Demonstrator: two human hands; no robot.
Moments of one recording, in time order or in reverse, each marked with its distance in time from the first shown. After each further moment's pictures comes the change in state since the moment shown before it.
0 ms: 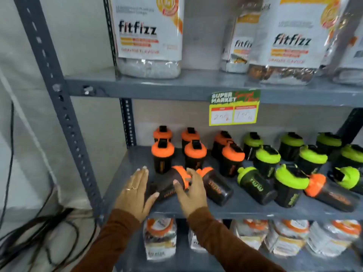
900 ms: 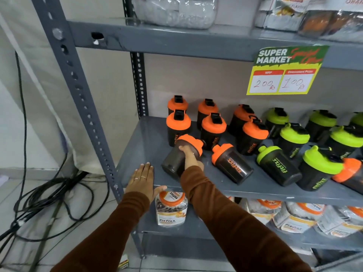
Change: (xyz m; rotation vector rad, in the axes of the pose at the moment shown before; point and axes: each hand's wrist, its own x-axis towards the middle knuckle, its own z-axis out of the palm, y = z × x) left_hand -0.015 -0.029 0.050 0.222 -0.417 -0.309; right_hand 0.057 0.003 0.065 0.499 0.102 0.753
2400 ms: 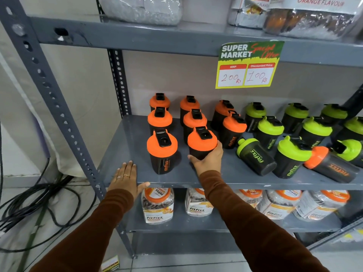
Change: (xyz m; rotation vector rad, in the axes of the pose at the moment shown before) left_hand -0.003 0.005 -0.002 0.071 0.000 -0.016; right_hand 0.013 -0.001 -0.104 -0.584 0.182 -0.556
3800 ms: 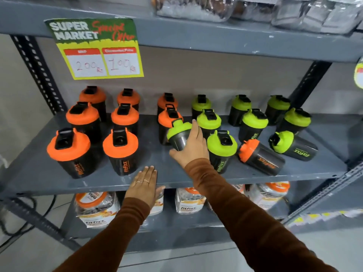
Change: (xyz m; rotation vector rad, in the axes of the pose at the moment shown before) left_hand -0.006 0.260 0.017 0.031 0.025 0.308; right_hand 0.089 0.033 -0.168 -0.521 -0.199 -0.235
